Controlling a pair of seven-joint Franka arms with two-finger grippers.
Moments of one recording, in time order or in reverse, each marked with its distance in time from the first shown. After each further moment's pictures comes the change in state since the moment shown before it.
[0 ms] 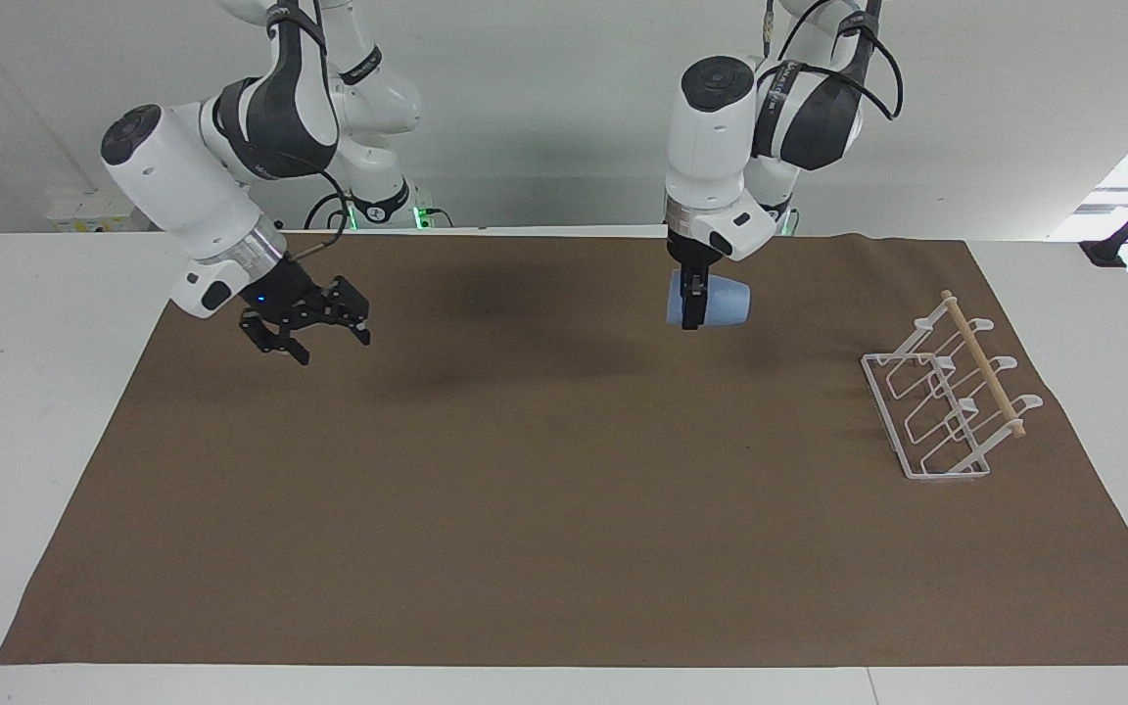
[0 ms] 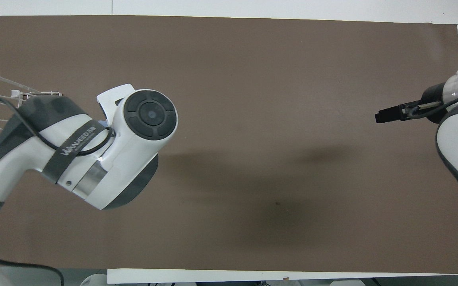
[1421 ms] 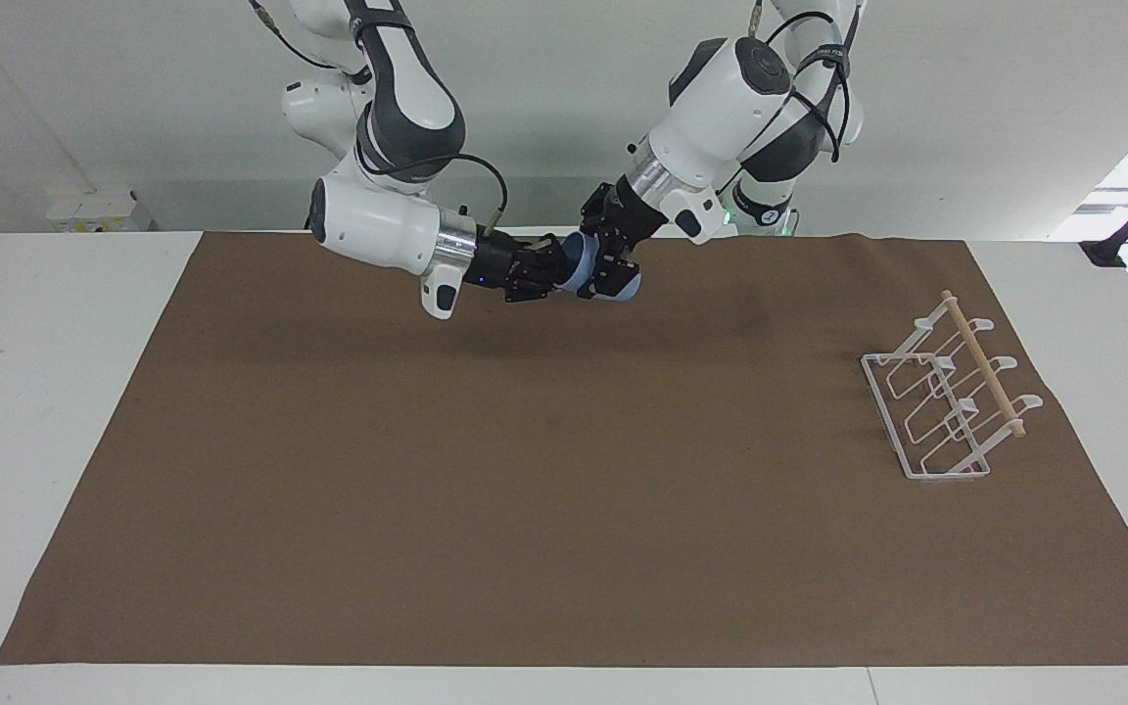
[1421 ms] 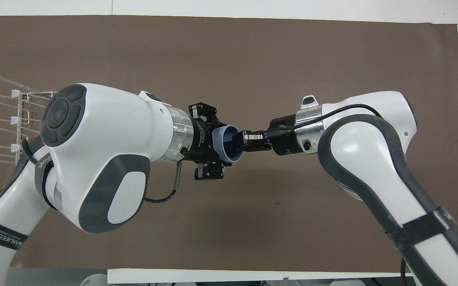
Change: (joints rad) left arm -0.029 -0.087 -0.010 0.015 -0.910 0.469 -0.160; right arm 0.414 0.055 0.024 -0.169 1.079 0.157 0.004
